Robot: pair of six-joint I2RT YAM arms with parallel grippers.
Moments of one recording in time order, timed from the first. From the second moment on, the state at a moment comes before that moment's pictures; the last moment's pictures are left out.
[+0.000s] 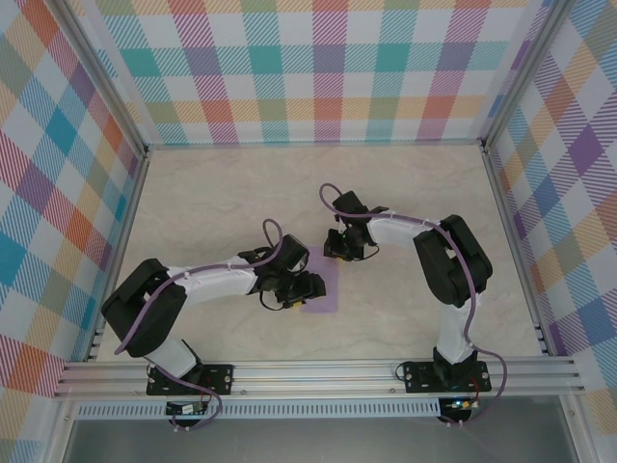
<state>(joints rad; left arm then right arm) -0.81 1.57 0.83 -0.34 0.34 -1.00 0.58 1.94 1.20 -0.47 -0.27 0.67</state>
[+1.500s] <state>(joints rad) -0.67 1.67 0.75 -0.06 0.48 -0.88 0.58 1.69 1.04 -0.46 -0.37 0.68</state>
